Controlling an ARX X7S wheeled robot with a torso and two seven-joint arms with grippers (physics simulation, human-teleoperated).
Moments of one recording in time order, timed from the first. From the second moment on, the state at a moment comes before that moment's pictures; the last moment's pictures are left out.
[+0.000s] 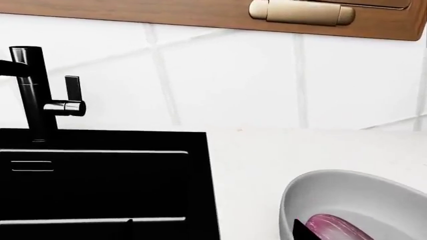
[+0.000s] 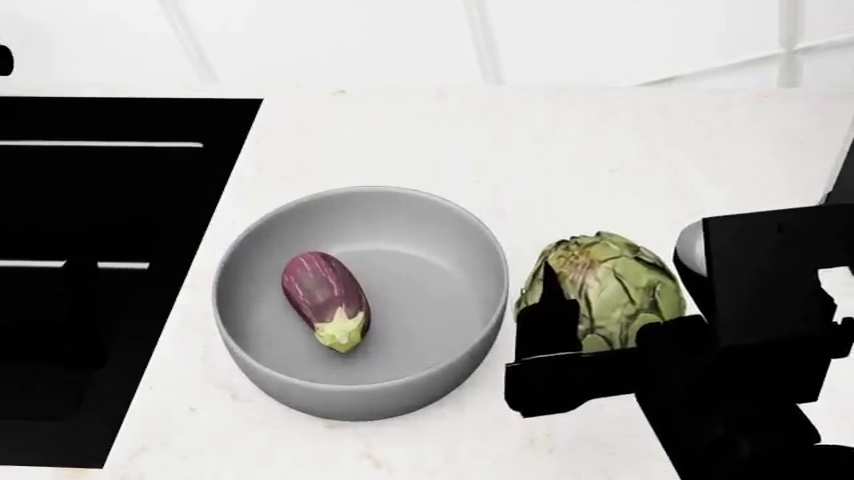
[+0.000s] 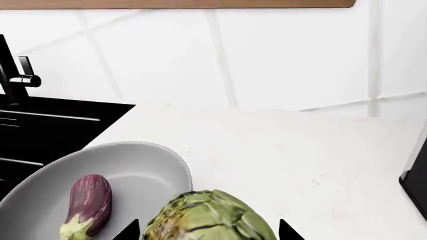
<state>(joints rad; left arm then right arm) -0.49 -0.56 0.02 0.41 -0.85 -0.81 -0.32 0.66 0.61 0.03 -0.55 1.25 1.17 0.54</state>
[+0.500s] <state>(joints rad) -0.50 -0.55 0.04 0.40 -0.85 -0.81 -0.32 1.13 0.43 -0.28 -0.11 1.12 1.20 0.41</state>
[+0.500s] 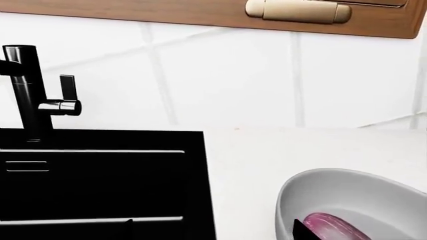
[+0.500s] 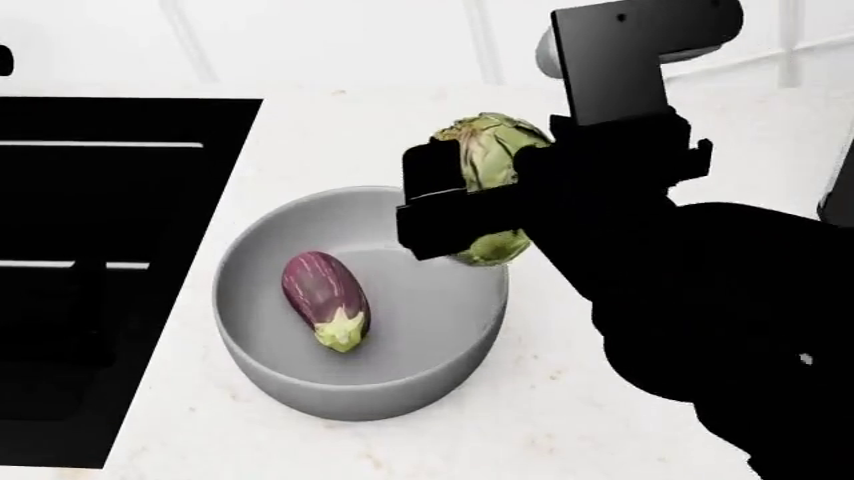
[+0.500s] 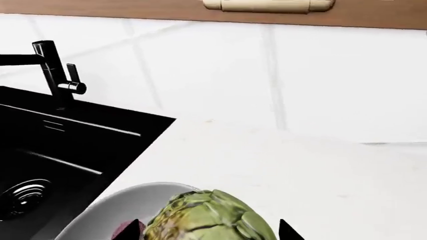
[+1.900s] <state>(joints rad) -0.48 -0.55 0.05 0.36 -0.84 -0.75 -0.30 1.32 0.23 -0.54 0.34 0.95 1.10 0.16</state>
